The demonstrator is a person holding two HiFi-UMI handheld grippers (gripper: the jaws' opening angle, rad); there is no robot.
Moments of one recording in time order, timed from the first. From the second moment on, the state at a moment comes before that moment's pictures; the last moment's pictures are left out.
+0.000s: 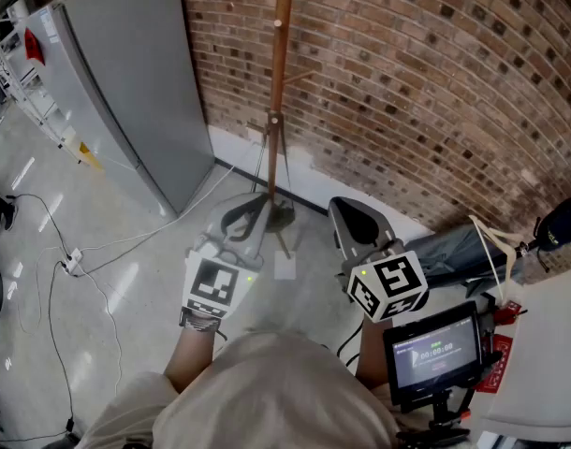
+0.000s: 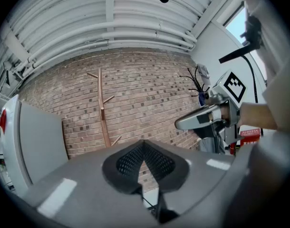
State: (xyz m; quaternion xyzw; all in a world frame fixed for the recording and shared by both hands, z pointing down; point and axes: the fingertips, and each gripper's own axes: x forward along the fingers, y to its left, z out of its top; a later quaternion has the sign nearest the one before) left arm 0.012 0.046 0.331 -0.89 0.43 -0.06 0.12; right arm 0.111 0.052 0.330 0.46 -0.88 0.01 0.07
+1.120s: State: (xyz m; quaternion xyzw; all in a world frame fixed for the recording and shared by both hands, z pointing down) left arm -0.044 0.060 0.360 -0.91 0.39 -0.07 0.09; right arm 0.068 0.079 0.341 0.49 -0.87 0.06 0.04
